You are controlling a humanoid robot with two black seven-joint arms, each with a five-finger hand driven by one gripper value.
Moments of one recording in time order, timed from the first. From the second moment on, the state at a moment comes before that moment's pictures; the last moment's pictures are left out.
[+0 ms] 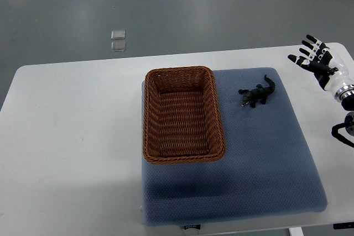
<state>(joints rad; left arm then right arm) -0.03 0.00 -0.09 -0.17 0.04 0.00 0.10 0.49 -0.32 1.24 0.72 -0.76 0.17 0.25</state>
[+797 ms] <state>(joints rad) -0.02 0.00 -0.09 -0.16 0.04 0.00 0.10 0.49 -0.31 1.23 0.73 -0.76 0.18 0.25</state>
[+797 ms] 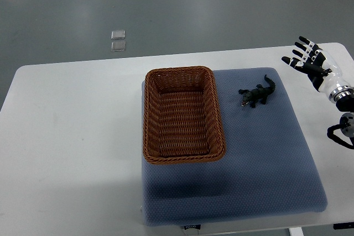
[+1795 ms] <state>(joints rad) -0.02 0.00 -0.09 -0.17 0.04 0.00 0.10 0.50 -0.36 1.23 0.73 -0.78 0.23 0.25</state>
